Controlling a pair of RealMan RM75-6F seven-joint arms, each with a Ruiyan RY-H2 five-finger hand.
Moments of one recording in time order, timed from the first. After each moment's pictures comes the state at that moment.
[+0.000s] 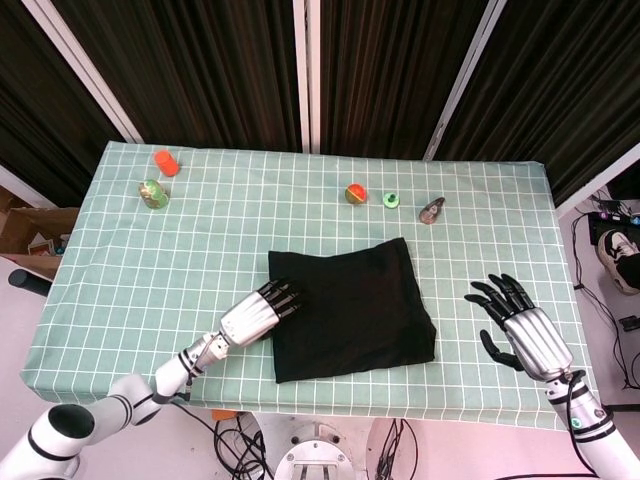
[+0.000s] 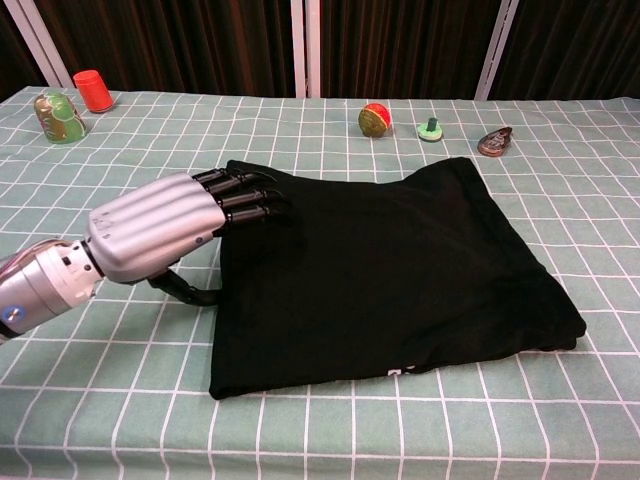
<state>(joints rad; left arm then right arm) -0.67 -1.96 0.12 -0.66 1.81 1.41 -0.11 0.27 -1.11 -0.07 -1.62 -1.74 1.44 0.17</state>
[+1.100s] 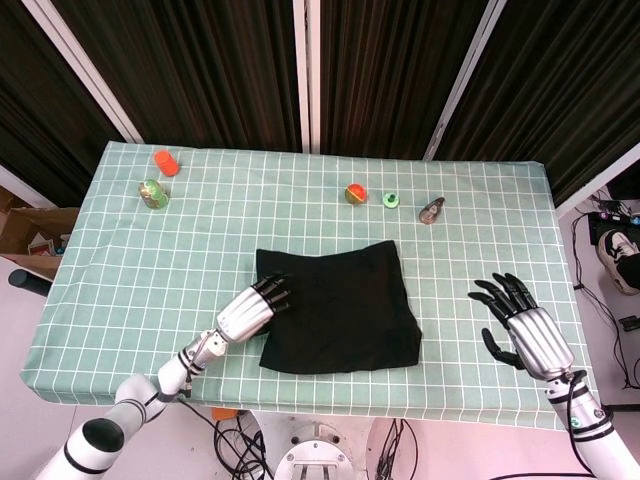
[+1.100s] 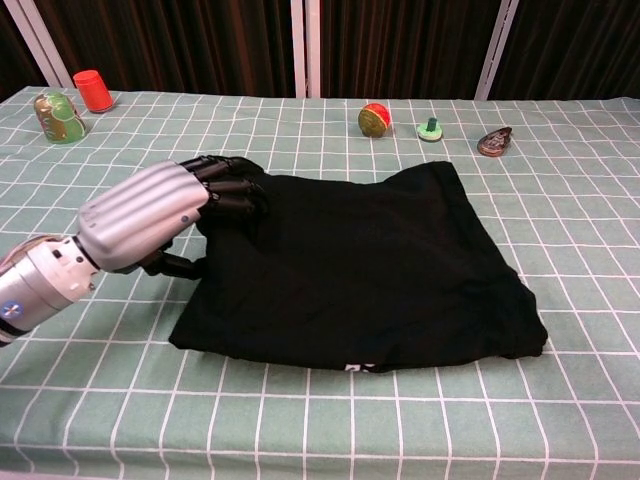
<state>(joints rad) -0.62 -2.09 0.12 -0.36 1.77 1.55 -0.39 0.25 -1.13 -0.05 -1.61 -1.73 1.44 0.18</state>
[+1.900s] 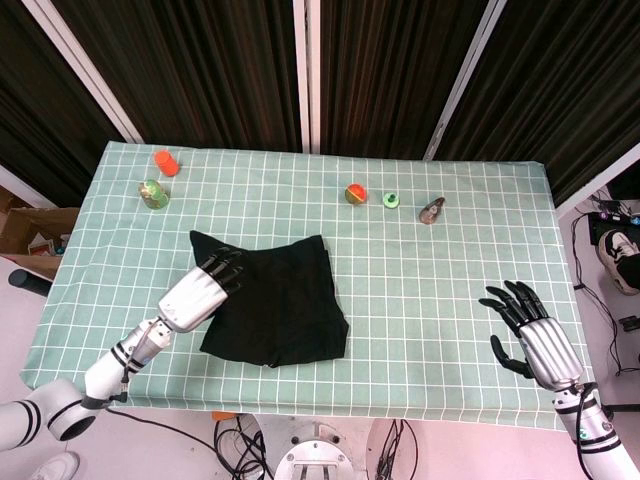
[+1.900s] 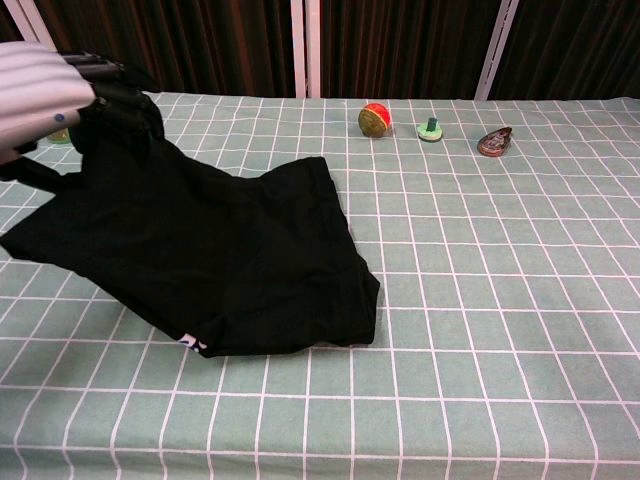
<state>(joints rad) -0.67 -1.36 0.06 -1.45 1.71 1.25 0.26 0.19 -1.17 -0.06 -1.55 -1.73 1.51 0.24</state>
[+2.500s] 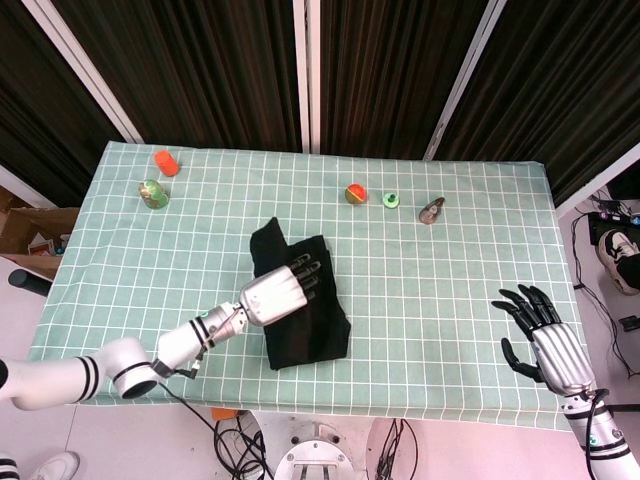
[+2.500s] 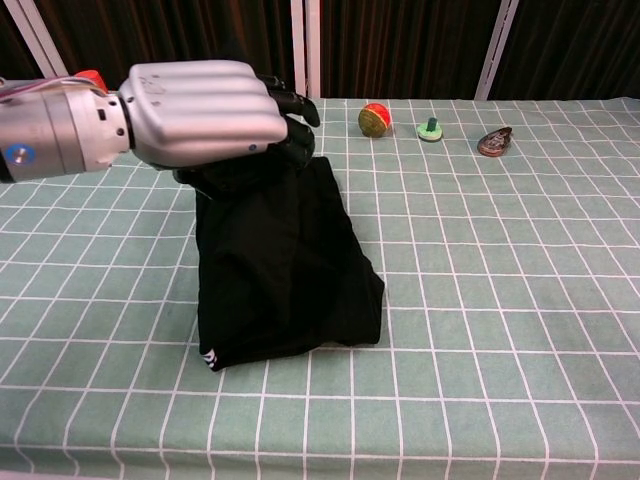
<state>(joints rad) -0.93 -1.44 -0.08 -1.53 1.63 0.85 0.48 0.16 -1.18 -0.06 -1.51 -1.71 1.53 0.27</state>
